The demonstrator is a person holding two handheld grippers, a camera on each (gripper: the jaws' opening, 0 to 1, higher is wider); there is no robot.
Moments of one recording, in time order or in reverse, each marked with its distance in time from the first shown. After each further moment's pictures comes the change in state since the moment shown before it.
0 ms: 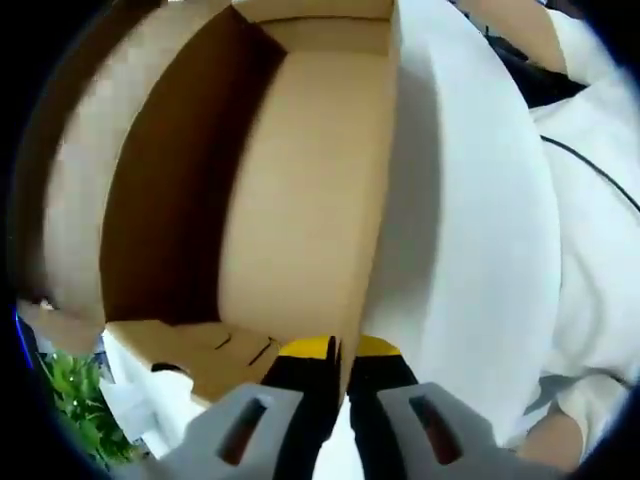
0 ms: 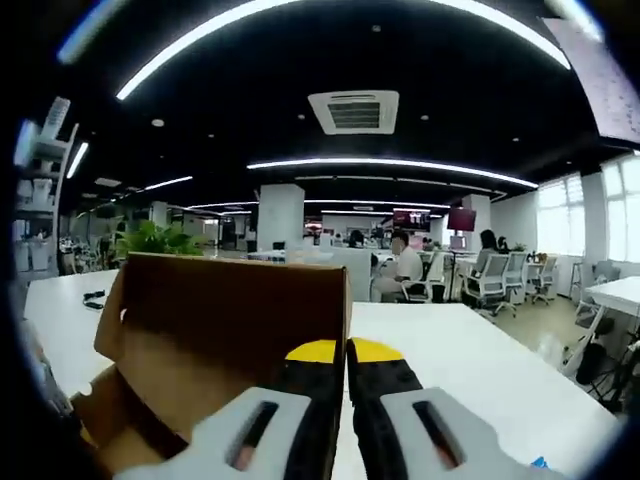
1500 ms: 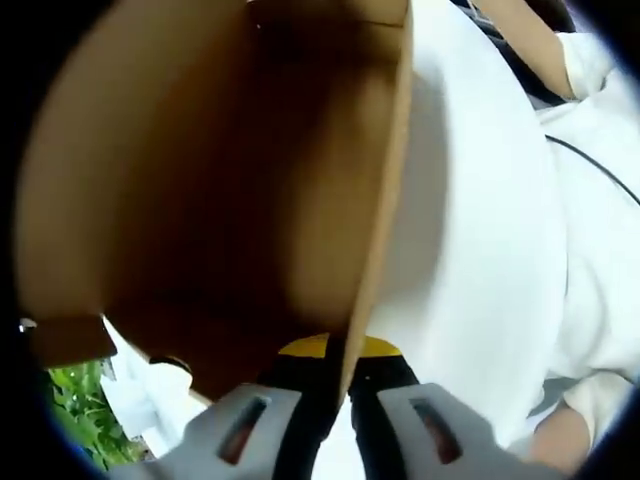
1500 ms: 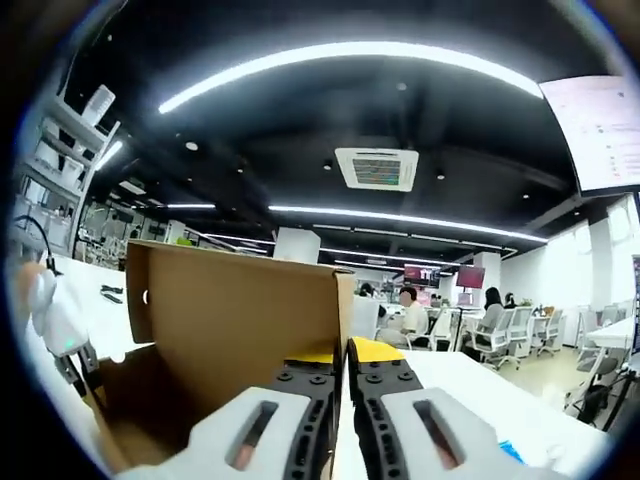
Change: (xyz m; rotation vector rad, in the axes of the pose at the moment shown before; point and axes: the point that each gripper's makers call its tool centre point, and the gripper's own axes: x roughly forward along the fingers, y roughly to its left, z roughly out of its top) left arm 0.000 0.006 -0.001 -0.033 -0.009 0.022; right arm -0.082 0.013 0.008 -0.075 -0.226 0.063
